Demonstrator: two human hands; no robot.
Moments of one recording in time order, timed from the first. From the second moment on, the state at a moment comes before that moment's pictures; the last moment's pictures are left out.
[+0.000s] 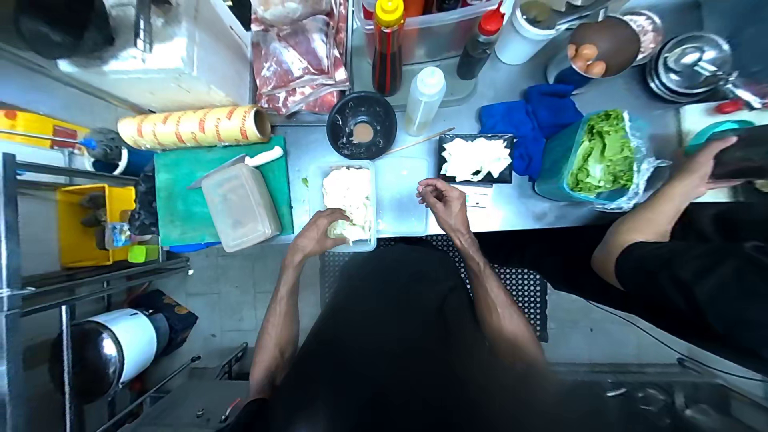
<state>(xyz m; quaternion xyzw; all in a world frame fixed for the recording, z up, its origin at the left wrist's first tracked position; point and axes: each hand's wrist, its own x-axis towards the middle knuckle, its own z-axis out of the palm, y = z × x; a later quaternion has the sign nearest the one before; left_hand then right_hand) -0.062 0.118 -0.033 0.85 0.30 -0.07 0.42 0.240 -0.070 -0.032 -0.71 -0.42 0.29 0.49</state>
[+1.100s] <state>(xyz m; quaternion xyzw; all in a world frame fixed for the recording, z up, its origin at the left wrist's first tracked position) -0.054 0.112 -0.061 0.54 0.46 0.24 0.66 0.210 -0.078 -0.023 -0.69 -0.43 0.34 0.47</state>
